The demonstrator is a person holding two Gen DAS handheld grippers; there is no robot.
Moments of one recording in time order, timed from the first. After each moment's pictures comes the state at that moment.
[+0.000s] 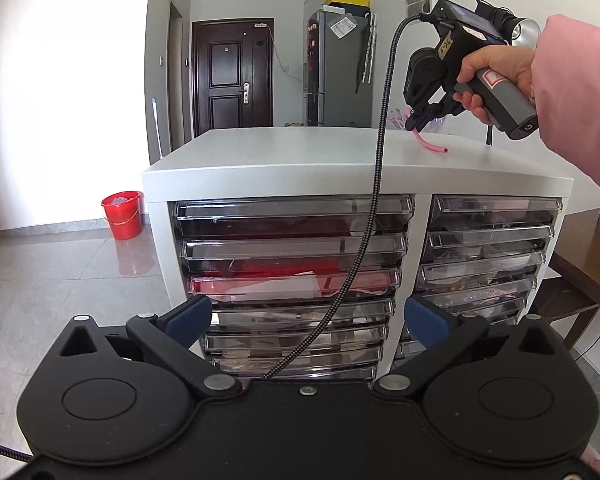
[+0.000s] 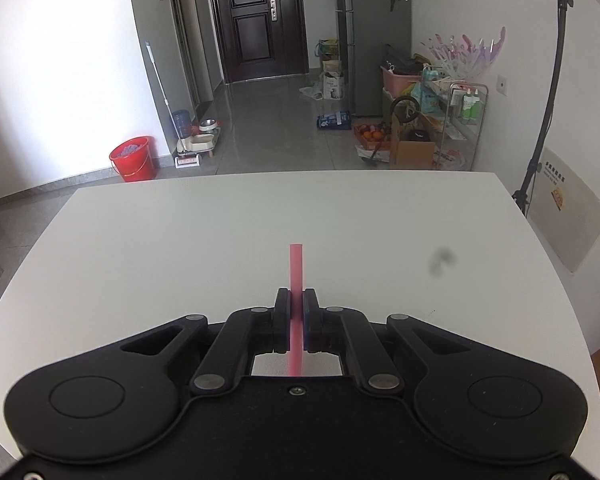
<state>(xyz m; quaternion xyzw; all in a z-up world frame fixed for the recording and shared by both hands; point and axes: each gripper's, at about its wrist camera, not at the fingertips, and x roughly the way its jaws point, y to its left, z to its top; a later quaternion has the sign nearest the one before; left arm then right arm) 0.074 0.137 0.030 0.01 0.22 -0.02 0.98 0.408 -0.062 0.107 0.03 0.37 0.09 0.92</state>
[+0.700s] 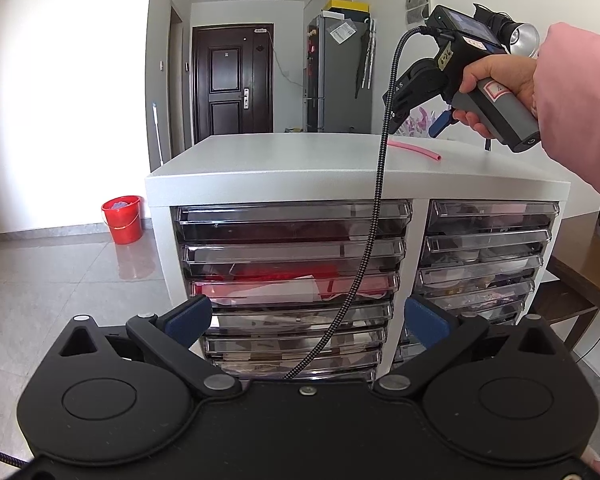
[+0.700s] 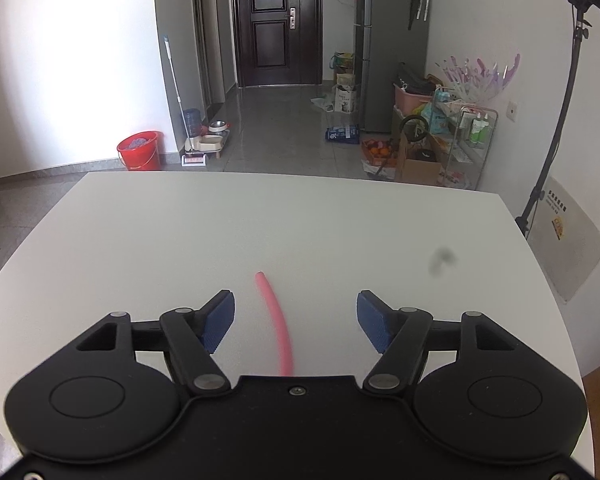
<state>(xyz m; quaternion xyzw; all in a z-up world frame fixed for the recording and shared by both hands) 0.071 0.137 0.031 0.01 0.21 -0.02 0.98 0.390 -0.053 0.115 -0.01 0.35 0.10 0.93</state>
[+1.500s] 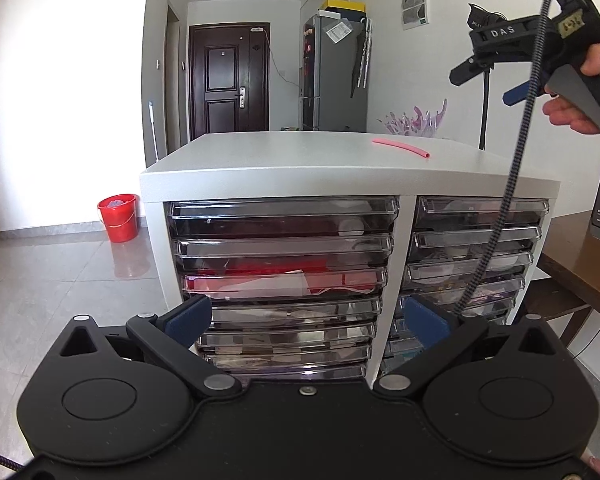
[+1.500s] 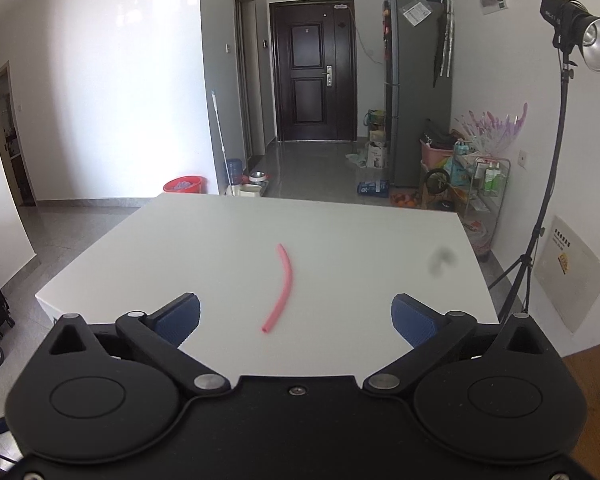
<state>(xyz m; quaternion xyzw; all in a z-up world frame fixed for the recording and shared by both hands) 0.062 0.130 0.032 0.01 0.22 -0.03 0.98 0.235 -0.135 0.146 0.00 0.26 0.16 0.95</state>
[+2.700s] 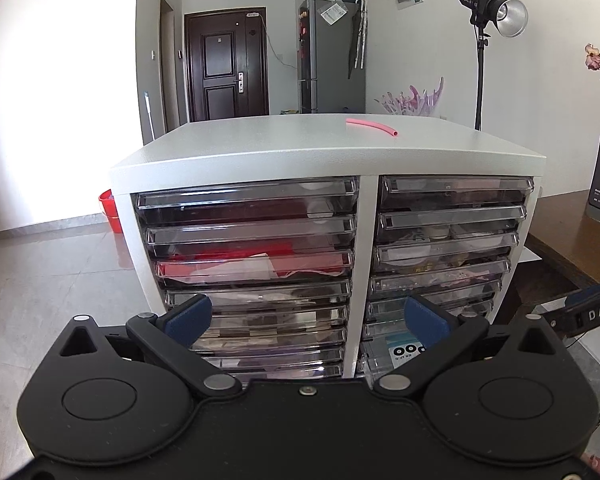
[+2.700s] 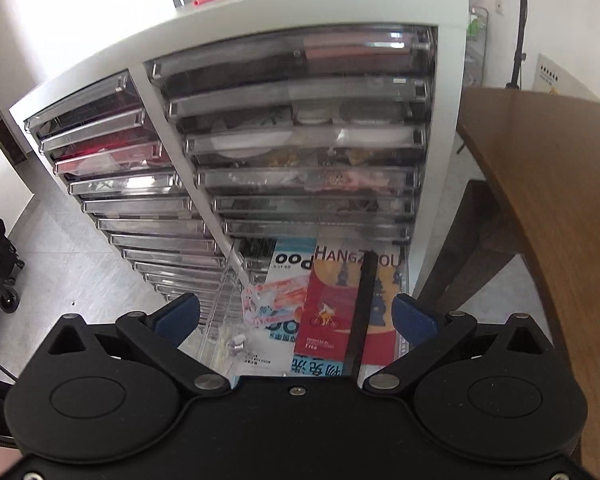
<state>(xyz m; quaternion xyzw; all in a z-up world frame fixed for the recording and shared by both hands) 0.061 0.083 0.029 0.03 0.25 -0.02 0.97 0.127 -0.189 -0.044 0.05 0.43 0.14 0.89</state>
